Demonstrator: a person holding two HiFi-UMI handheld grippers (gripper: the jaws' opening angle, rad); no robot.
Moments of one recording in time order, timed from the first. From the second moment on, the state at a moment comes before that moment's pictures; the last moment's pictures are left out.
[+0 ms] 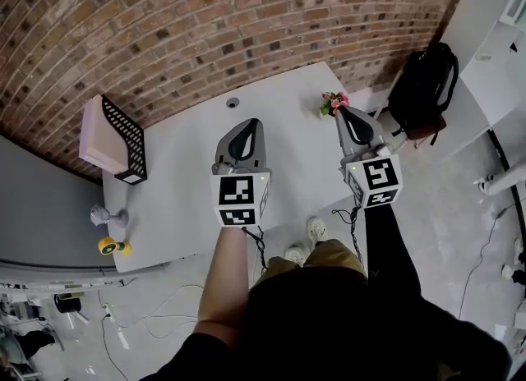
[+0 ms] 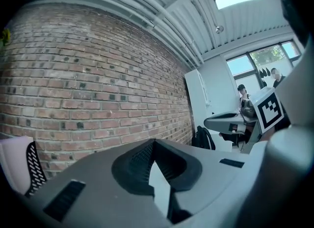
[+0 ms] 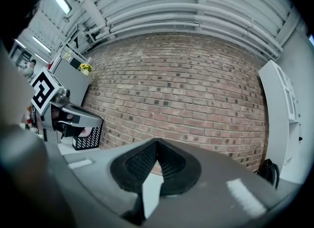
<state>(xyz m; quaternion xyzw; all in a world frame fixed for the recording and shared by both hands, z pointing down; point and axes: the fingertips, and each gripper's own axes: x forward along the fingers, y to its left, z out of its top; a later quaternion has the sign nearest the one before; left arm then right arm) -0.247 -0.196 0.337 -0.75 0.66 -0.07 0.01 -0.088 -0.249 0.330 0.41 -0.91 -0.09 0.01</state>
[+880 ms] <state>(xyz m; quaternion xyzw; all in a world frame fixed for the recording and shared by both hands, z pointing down) -0.253 -0.181 0.334 -0.75 0.66 -0.07 0.01 -0.092 -0.234 0.325 0.40 -0.91 -0.10 0.01</state>
